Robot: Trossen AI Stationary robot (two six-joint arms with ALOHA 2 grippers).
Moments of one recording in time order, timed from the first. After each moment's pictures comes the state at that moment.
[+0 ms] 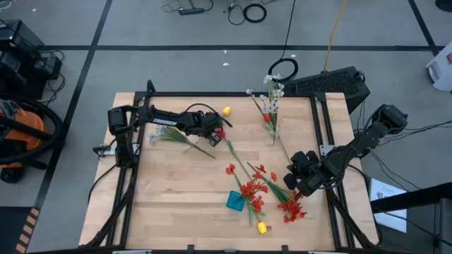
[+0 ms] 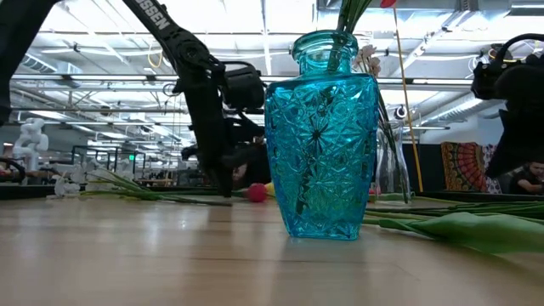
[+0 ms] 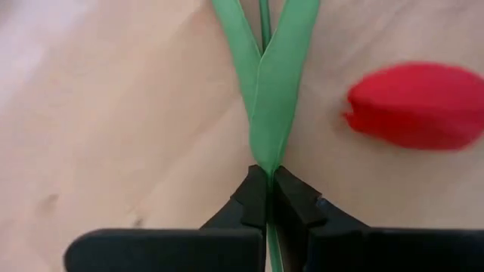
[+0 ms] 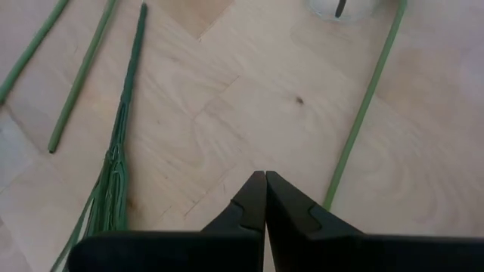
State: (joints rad) left arm 0.30 1.86 1.09 -0.43 -0.28 -0.40; right arm 0.66 1.12 0.49 -0.71 0.58 1.45
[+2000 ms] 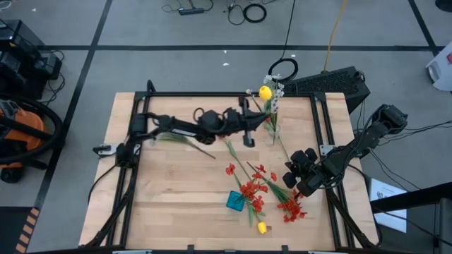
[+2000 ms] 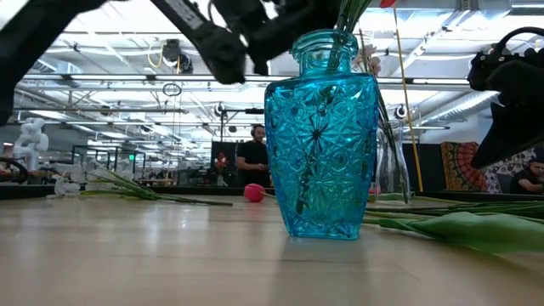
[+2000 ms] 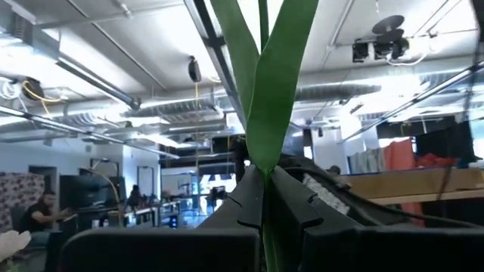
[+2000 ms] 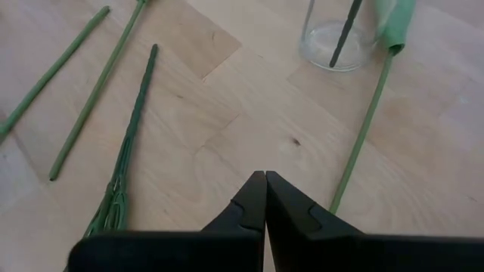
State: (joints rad) left arm 0.14 2.10 1.37 1.34 0.12 0.07; right arm 0.66 1.12 0.49 -0.70 0.68 1.40
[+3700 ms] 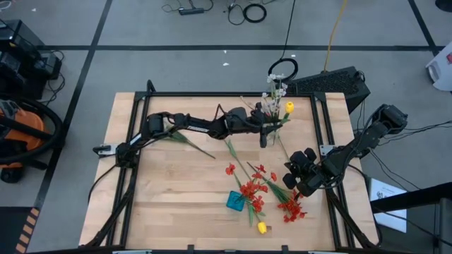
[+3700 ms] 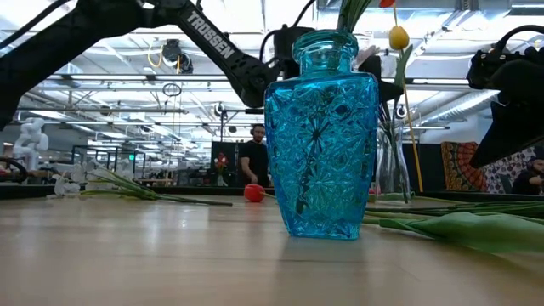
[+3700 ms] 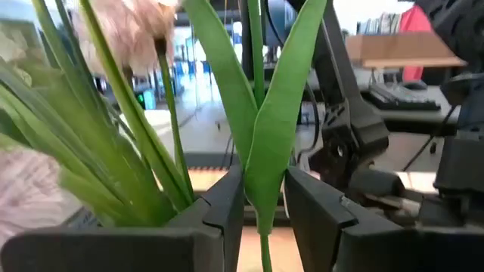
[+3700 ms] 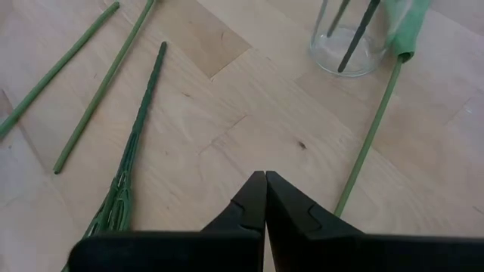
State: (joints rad) left arm 0.20 2.31 1.61 0.77 0.17 0.06; right arm 0.66 1.12 0.49 -0.68 0.68 1.35
